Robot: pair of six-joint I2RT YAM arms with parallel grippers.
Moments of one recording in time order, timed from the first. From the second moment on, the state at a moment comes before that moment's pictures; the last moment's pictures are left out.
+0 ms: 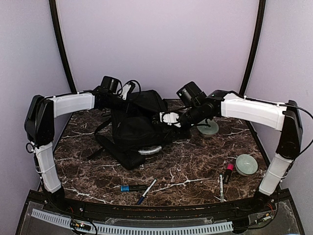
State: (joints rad) left arm -0.43 1.93 1.51 -0.27 0.28 -0.03; right arm 0.78 1.74 1.48 -0.68 -0.38 -0.81
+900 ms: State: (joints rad) left arm -0.43 1.90 1.49 -0.27 0.30 -0.06; right arm 1.15 2.10 1.53 -0.74 -0.29 -0.93
